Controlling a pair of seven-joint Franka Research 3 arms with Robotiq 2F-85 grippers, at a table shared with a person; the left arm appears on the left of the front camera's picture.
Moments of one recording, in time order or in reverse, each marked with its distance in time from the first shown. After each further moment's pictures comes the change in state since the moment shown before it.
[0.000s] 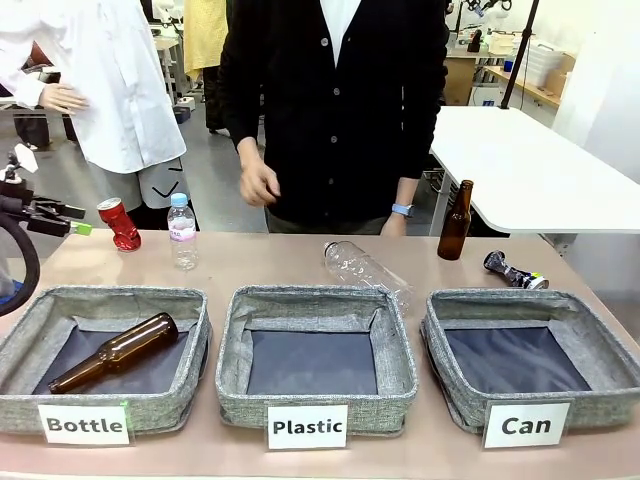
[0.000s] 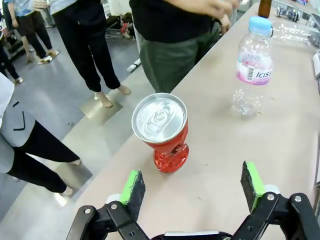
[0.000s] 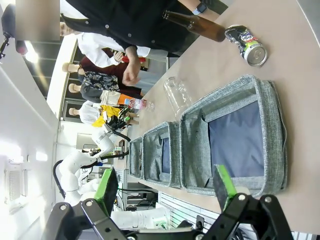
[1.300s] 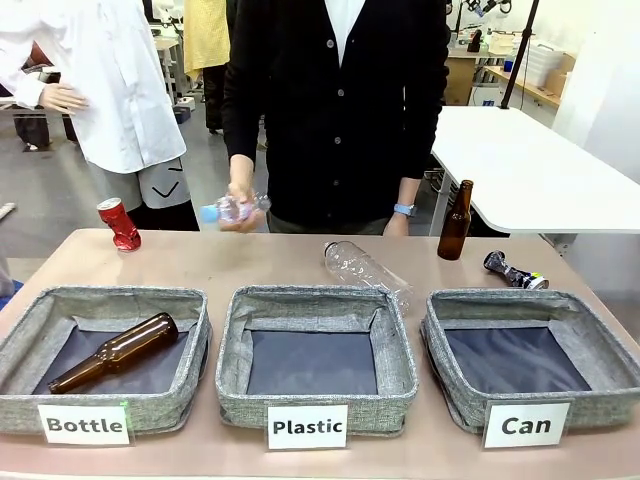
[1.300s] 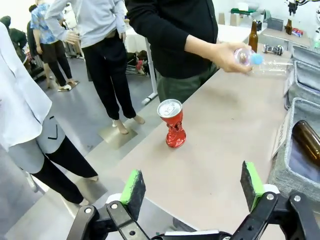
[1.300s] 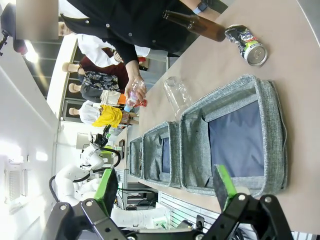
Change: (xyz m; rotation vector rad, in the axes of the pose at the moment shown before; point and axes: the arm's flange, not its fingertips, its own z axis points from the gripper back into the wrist) left arm -0.025 -0.031 0.197 0.048 -0.205 -0.024; right arm 0.000 0.000 0.000 0.000 0.001 0.000
